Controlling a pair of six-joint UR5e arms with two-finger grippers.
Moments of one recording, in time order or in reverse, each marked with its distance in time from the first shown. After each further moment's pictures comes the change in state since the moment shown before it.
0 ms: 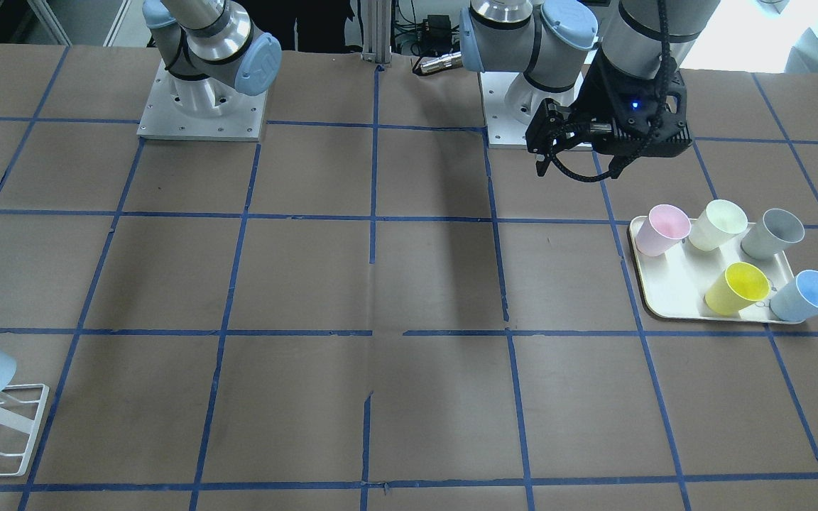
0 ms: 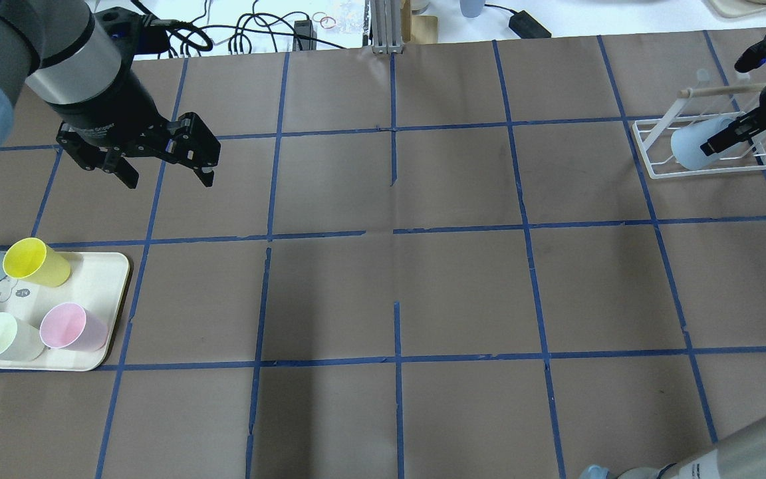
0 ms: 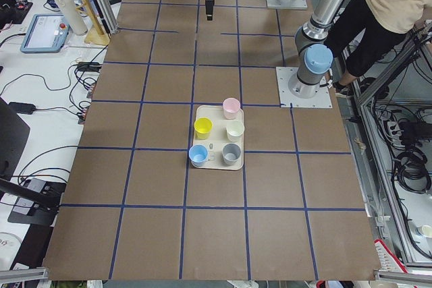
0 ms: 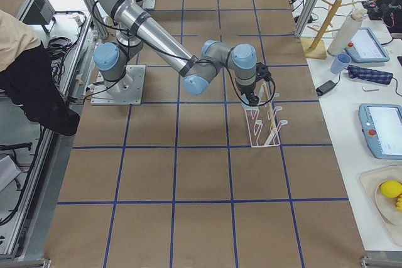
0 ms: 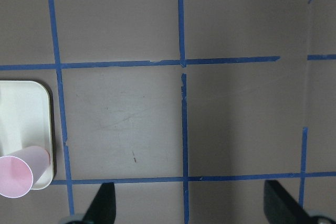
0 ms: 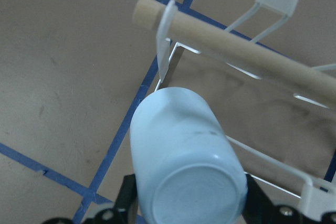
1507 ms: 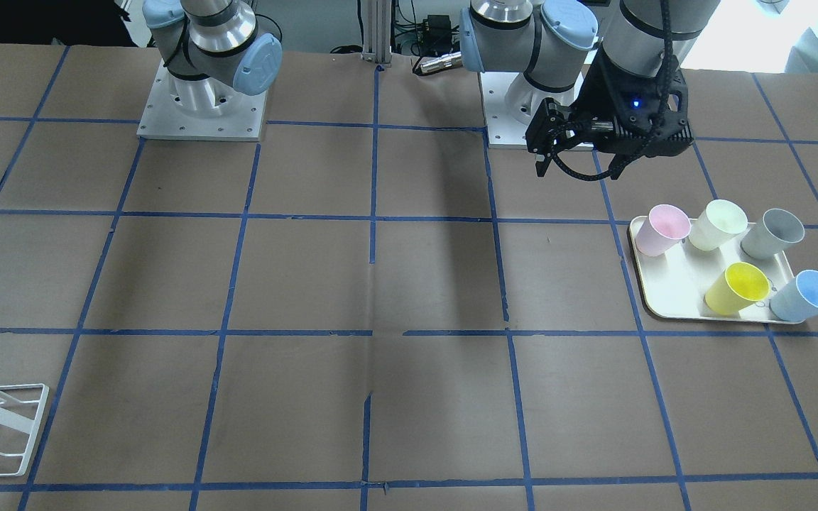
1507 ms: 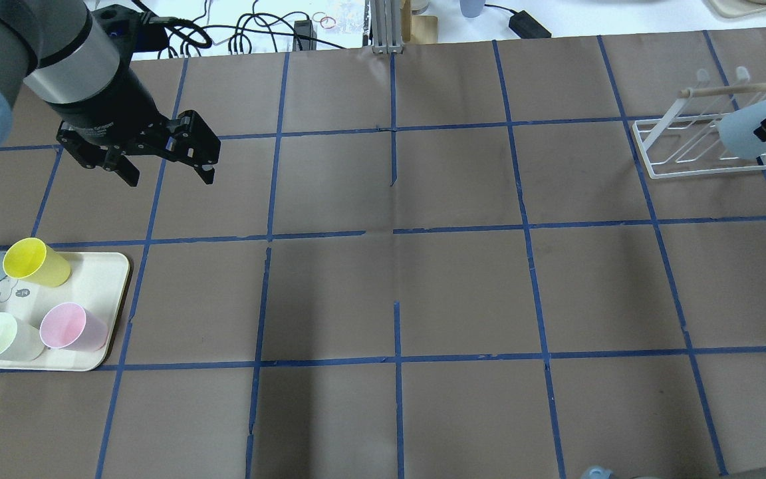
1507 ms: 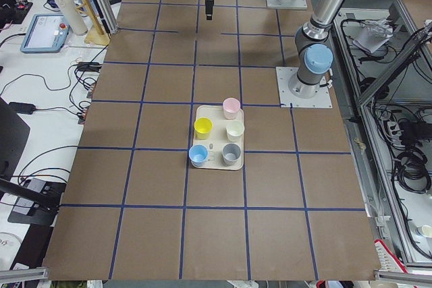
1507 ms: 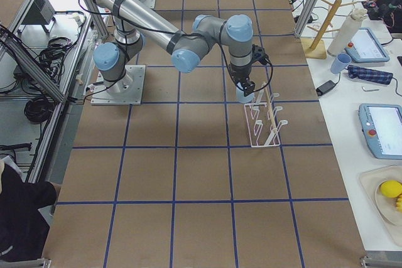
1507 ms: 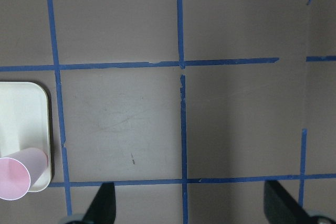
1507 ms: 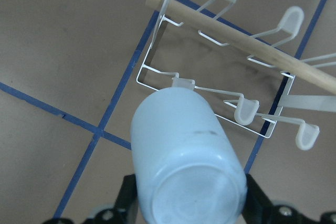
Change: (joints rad) left arm 0.003 -0.001 0.004 0.011 -0.016 0.002; right arm 0.000 -0.185 -0.049 0.205 -0.136 -0.005
